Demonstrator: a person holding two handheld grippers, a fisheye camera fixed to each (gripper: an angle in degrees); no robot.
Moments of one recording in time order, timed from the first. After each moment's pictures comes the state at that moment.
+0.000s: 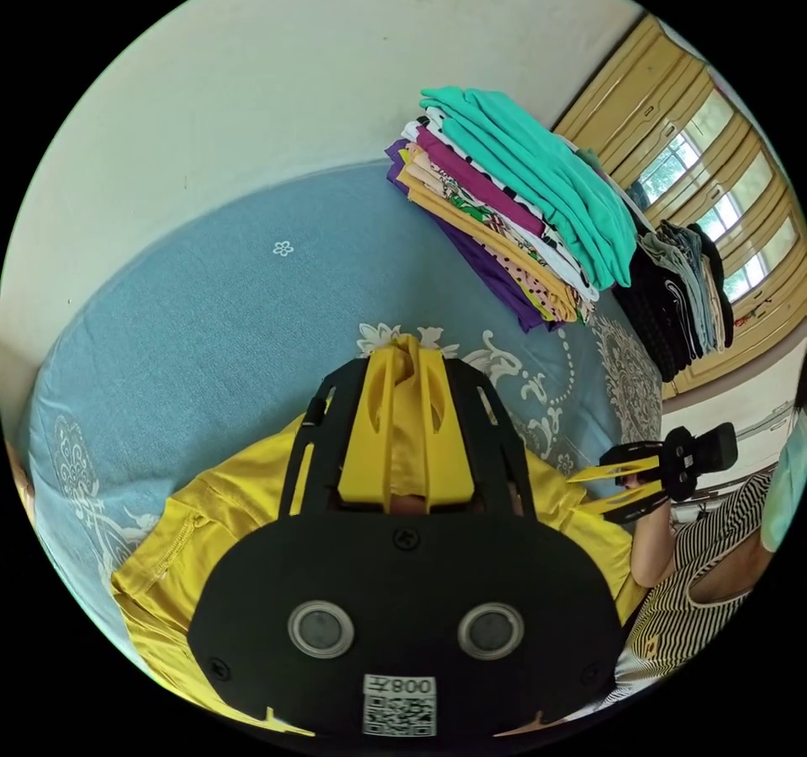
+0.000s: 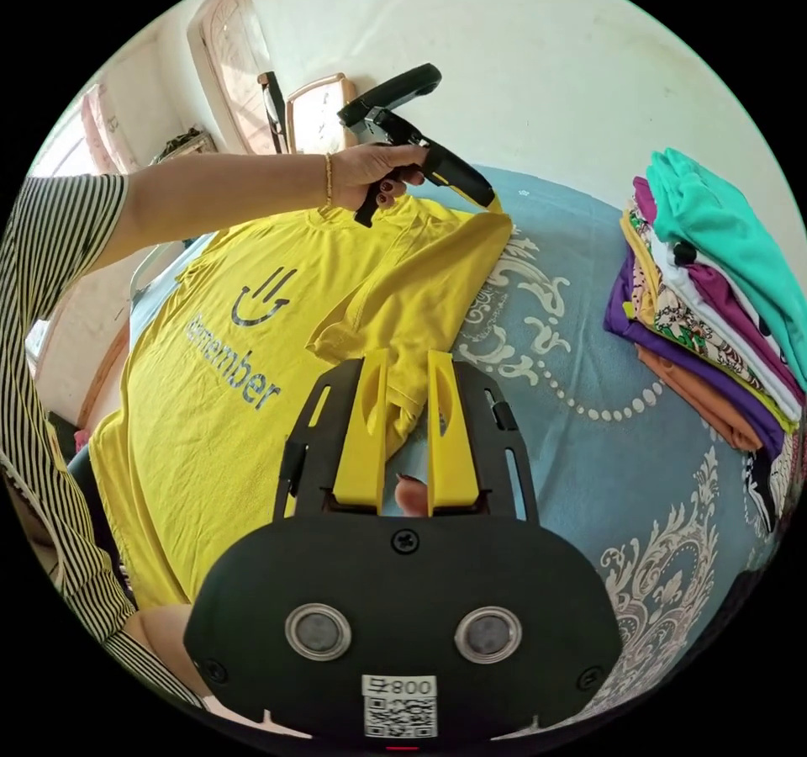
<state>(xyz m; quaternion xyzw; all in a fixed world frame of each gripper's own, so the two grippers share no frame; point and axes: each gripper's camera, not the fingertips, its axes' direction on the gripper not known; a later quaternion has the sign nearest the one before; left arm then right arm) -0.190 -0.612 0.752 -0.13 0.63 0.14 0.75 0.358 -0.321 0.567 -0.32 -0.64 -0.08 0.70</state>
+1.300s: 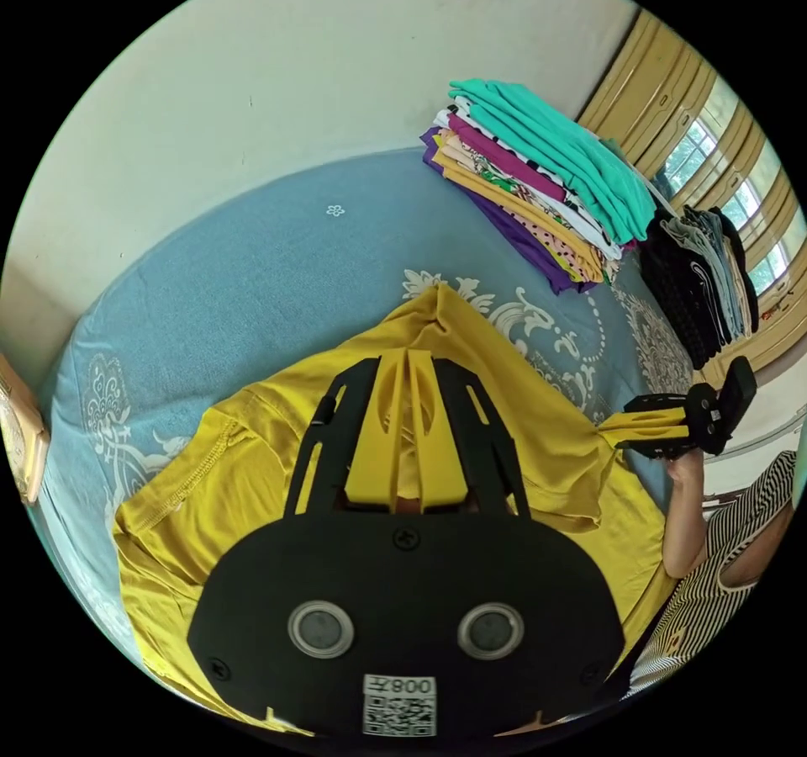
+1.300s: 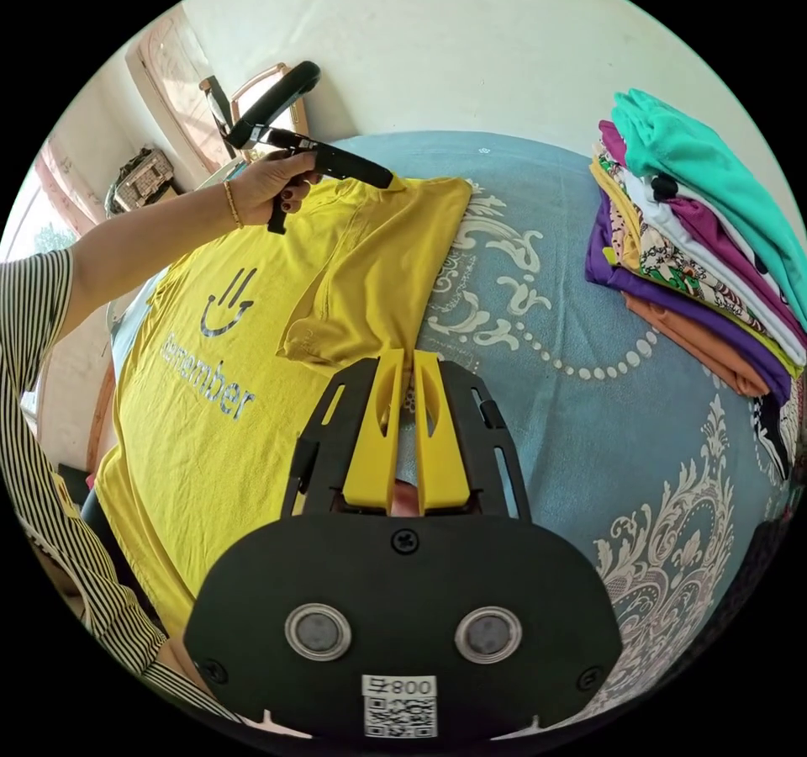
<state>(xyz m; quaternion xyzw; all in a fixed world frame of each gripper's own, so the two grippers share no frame) -0.255 -0.546 0.722 -0.11 0.58 0.13 0.80 0.369 -0.323 0.603 -0.38 -0.60 -0.04 0.70</state>
